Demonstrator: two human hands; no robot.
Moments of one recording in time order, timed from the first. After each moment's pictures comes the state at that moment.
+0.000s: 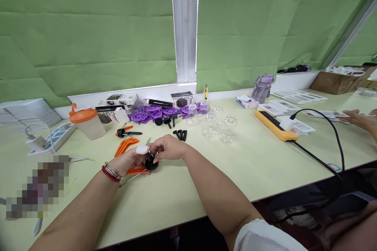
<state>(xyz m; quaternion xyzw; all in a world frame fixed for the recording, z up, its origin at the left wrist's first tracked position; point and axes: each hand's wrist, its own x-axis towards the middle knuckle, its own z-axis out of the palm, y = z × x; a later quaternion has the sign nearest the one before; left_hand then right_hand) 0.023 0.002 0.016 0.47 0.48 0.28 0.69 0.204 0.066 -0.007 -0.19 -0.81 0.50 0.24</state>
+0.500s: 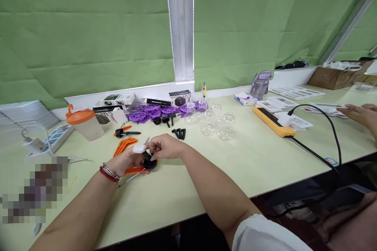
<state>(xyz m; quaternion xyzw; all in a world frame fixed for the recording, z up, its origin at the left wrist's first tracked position) 0.019 0.005 0.010 0.47 0.47 0.28 0.69 0.199 0.064 -0.011 -0.18 -0.78 0.55 0.26</state>
